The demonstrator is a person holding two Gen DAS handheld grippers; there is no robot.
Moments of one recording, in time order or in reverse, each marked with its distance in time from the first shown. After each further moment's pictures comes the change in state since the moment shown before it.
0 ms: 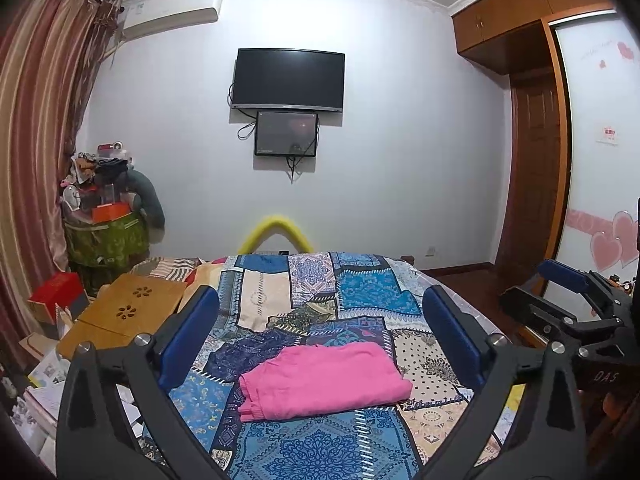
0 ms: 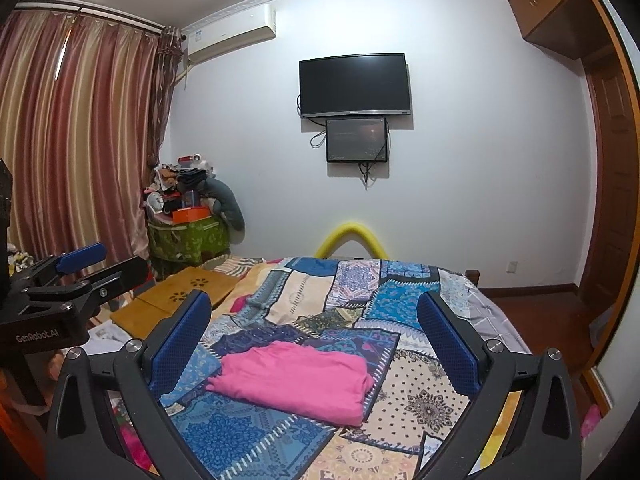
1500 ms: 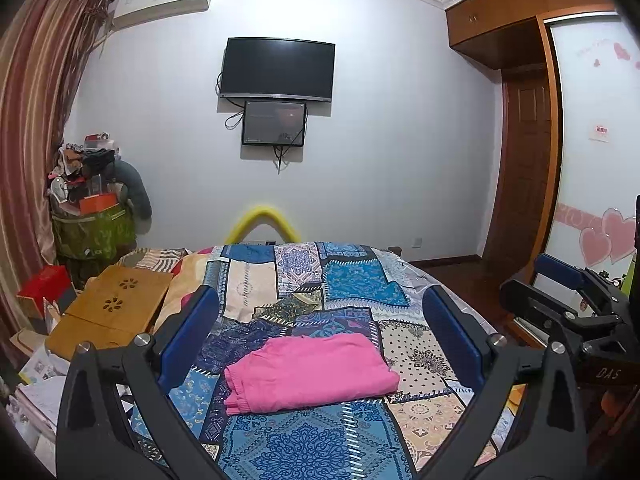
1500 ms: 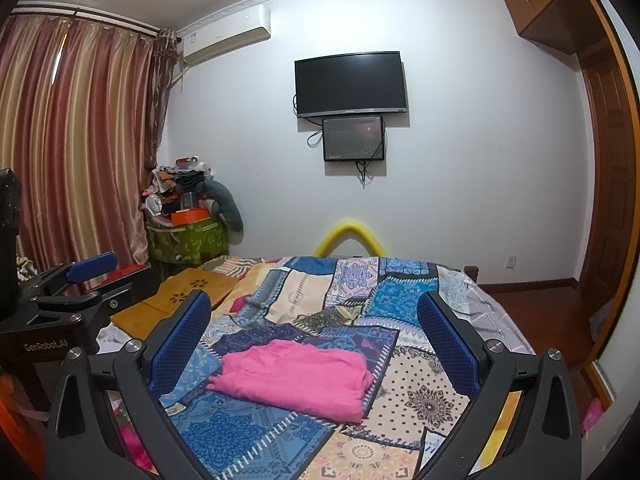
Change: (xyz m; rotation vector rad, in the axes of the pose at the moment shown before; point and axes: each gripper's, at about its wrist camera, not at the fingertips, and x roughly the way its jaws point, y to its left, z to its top) left arm 0.007 0.000 -0.003 -0.006 0.039 -0.053; right arm -0.006 -0.003 -0.002 0.017 0.004 -0.005
